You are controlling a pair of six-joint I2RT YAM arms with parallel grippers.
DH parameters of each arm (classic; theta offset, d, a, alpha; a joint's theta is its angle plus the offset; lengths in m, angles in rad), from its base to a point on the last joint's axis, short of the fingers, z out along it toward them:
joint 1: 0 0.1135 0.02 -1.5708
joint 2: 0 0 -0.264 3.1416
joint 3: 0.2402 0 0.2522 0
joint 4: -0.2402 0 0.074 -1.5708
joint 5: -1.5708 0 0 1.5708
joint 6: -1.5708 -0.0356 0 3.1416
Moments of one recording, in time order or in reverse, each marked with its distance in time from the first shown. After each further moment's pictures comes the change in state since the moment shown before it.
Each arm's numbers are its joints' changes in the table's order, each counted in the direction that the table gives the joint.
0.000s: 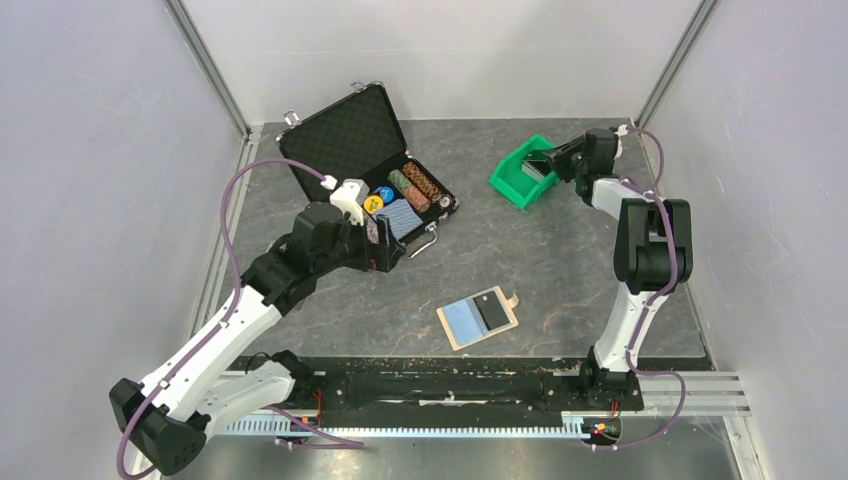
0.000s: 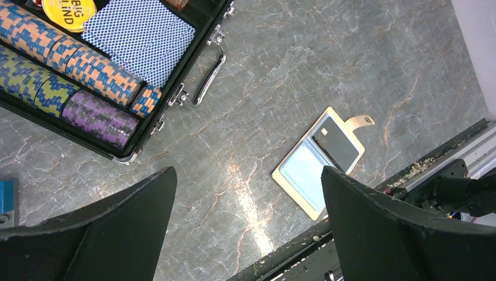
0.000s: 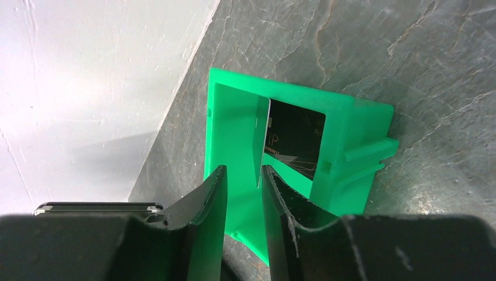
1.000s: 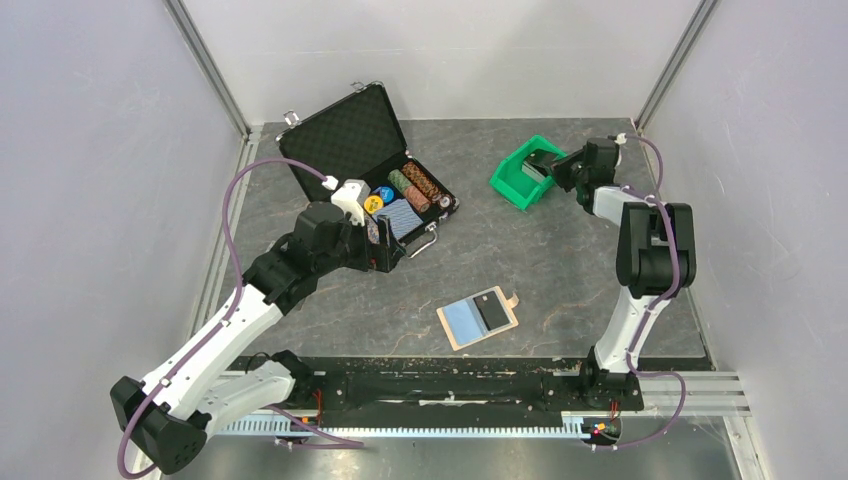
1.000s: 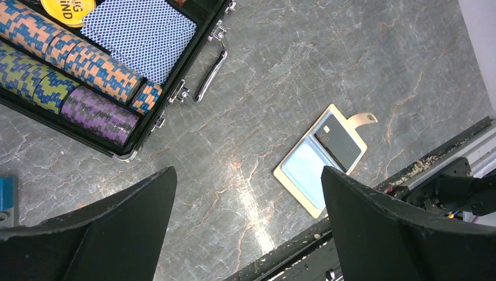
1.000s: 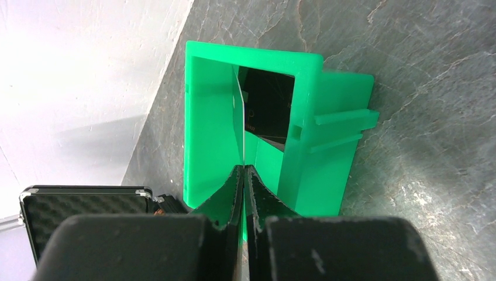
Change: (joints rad) left arm 0.000 0.005 0.000 -0.006 -0.001 0.000; right arm -0.007 -0.045 -0.087 0.017 0.034 0.025
